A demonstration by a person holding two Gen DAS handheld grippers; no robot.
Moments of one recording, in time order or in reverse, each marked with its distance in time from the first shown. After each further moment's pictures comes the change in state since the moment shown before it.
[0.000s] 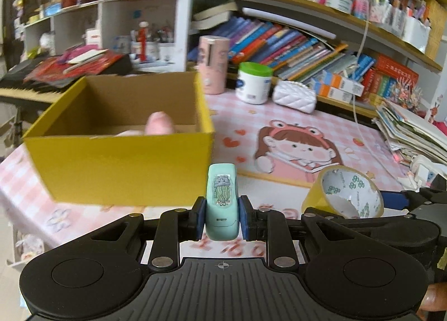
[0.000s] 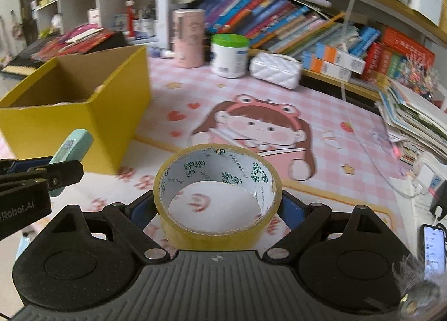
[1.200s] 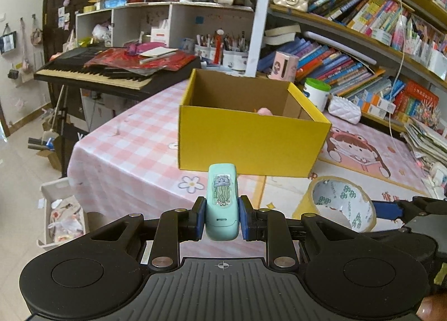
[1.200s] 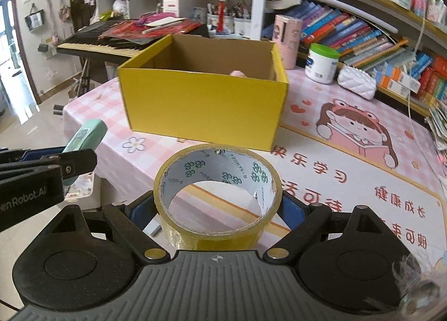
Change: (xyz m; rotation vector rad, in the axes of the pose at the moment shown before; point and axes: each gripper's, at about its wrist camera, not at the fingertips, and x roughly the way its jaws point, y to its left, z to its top) left arm -0.097 0.147 -0.046 -0.081 -0.050 0.078; right arm -0.058 0.180 -0.034 -0.099 -0.006 0.132
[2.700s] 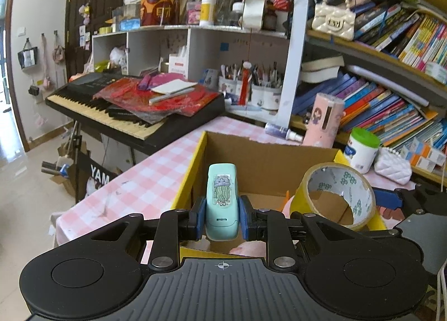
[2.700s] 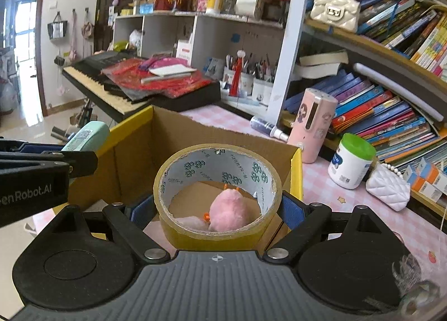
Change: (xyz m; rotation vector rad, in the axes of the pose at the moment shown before) left arm 0.123 -0.020 0.114 -0.039 -0.092 0.149; right arm 0.130 -0.038 0.144 -0.166 -0.199 0.039
